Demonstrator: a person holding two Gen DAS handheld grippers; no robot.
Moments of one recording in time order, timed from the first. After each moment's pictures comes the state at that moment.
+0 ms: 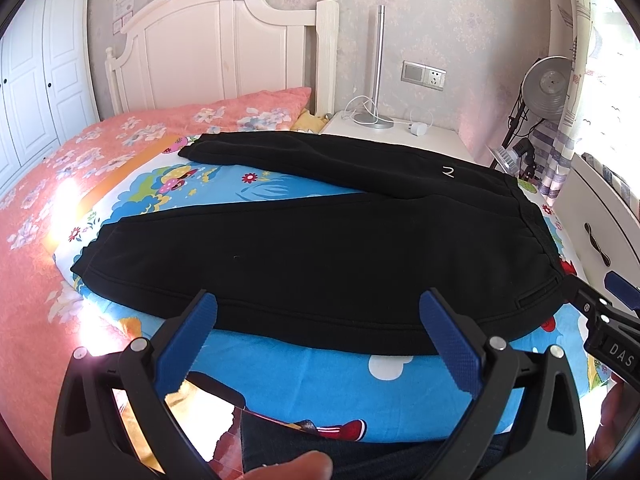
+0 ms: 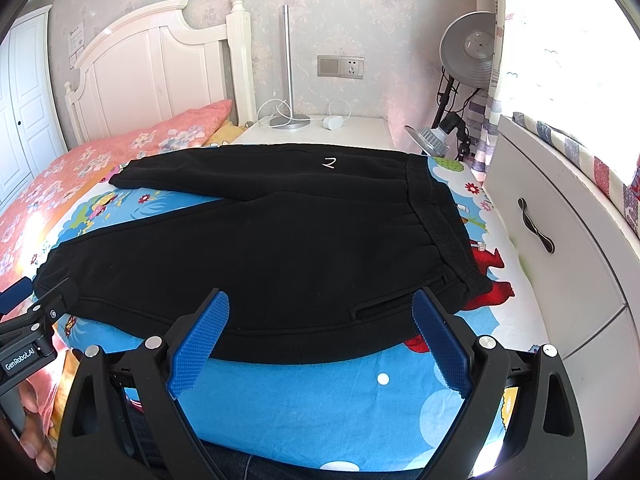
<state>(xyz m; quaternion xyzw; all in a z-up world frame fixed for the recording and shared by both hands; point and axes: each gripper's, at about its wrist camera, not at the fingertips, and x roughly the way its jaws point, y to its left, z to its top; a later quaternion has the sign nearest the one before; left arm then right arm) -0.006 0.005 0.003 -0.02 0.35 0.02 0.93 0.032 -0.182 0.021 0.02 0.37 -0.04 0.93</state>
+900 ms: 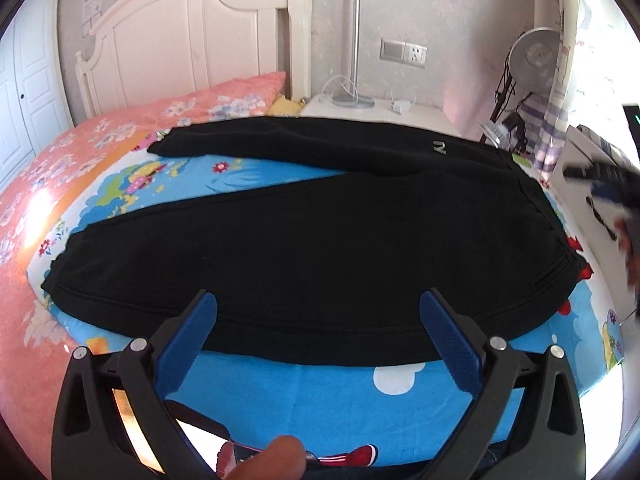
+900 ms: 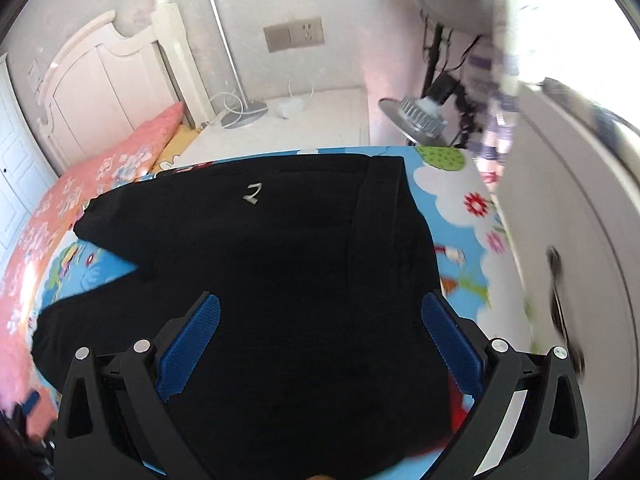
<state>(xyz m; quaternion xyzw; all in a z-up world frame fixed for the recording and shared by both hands) 0.039 0.003 -0.041 0.01 0.38 -0.03 0.92 0.236 -0.346 -0.005 0.10 0.45 0.00 0.89</state>
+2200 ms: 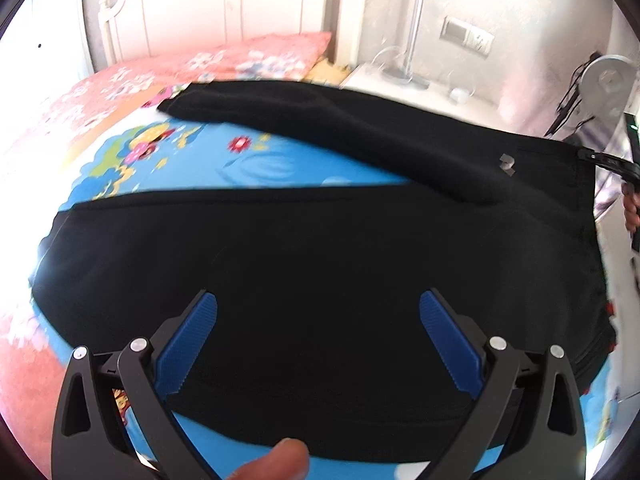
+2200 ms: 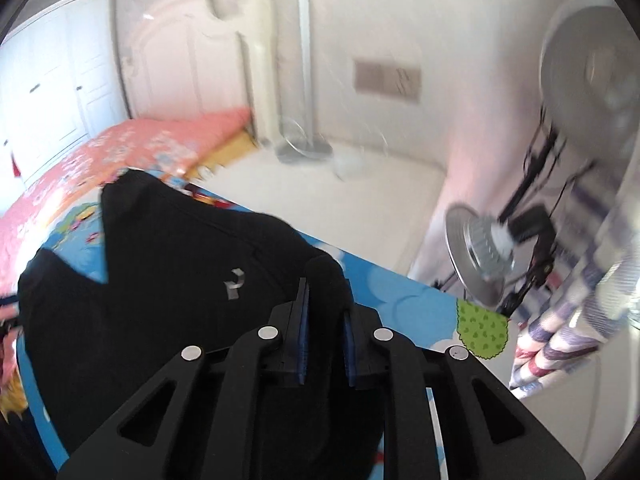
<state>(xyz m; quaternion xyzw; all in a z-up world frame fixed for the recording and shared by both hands) 0.153 0.041 -0.061 -0.05 0.44 0.03 0.90 0.328 -0.378 0.030 -0.05 0.35 0.17 0.92</state>
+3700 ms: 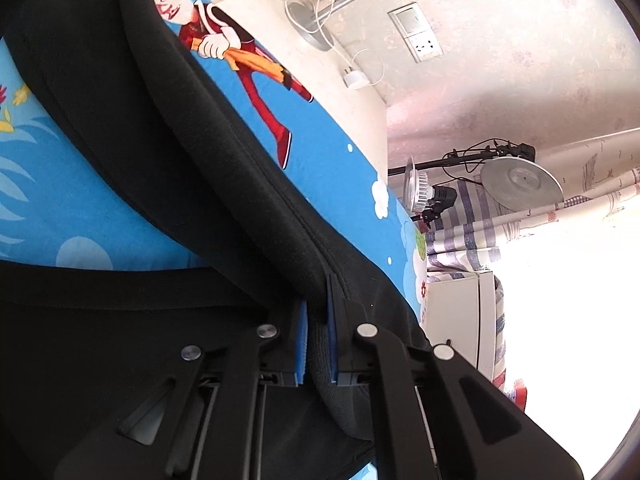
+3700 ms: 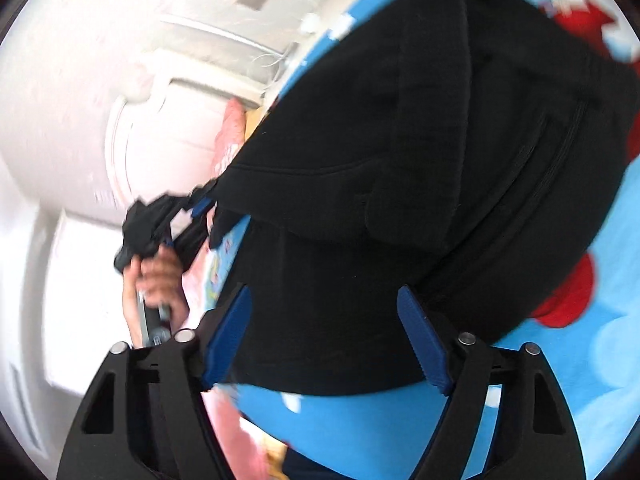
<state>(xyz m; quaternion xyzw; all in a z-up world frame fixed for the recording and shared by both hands) 0.348 0.026 -0.092 -0.35 0.53 -0.23 0.74 0.118 -0.303 -0.103 0.48 0.45 0.12 0.74</state>
